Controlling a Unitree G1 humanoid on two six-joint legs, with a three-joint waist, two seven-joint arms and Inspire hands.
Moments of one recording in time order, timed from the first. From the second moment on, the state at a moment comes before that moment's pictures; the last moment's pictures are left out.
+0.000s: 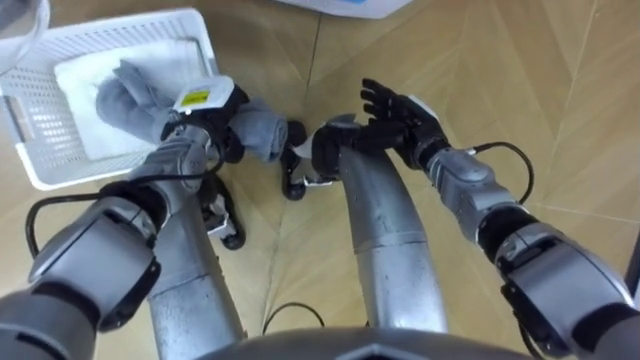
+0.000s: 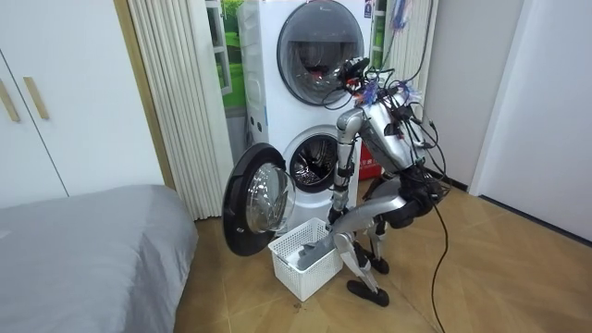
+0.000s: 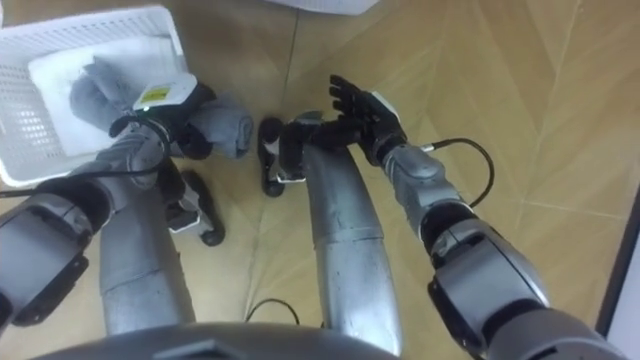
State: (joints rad) left arm -0.57 0.30 -0.66 1.23 0.54 -0.16 0.26; right arm -0.48 -0.22 0.59 1.14 0.62 -0.24 0.18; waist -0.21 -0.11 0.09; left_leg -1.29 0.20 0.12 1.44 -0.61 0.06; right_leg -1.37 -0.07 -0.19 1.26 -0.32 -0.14
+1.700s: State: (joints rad) left arm -0.38 0.18 -0.52 0.78 -0.86 -0.20 -0.32; right arm -0.38 -0.17 0.45 1.07 0.32 -0.21 0.27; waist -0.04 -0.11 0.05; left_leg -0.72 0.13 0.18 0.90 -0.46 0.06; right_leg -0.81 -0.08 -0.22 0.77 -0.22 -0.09
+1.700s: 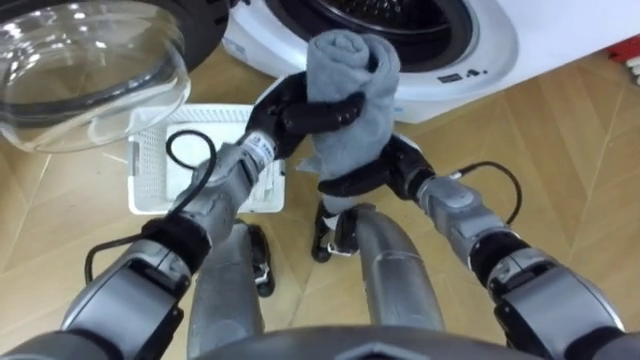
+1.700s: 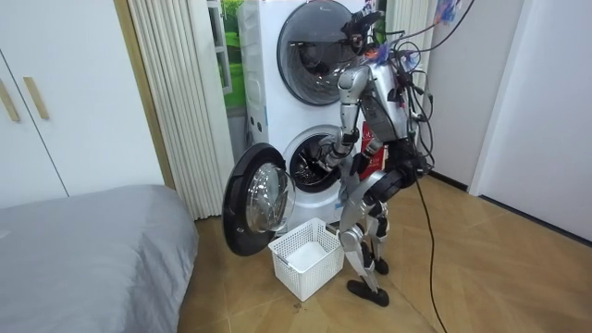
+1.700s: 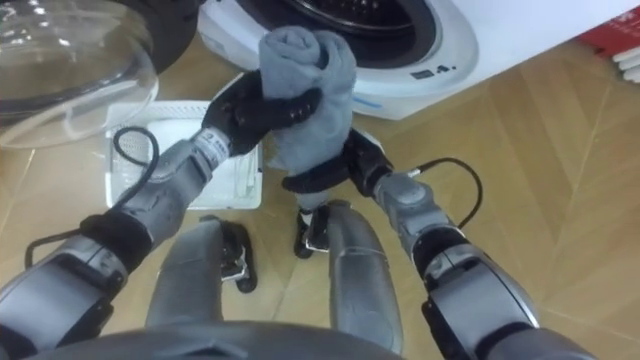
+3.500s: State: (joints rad) left arm -0.13 0.15 -0.30 0.84 -0.59 -0.13 0.02; right arm -0.31 -0.25 0.29 1.21 0.53 -0.06 0.19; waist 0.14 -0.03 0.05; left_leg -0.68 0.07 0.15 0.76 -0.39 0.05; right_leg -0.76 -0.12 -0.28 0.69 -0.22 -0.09
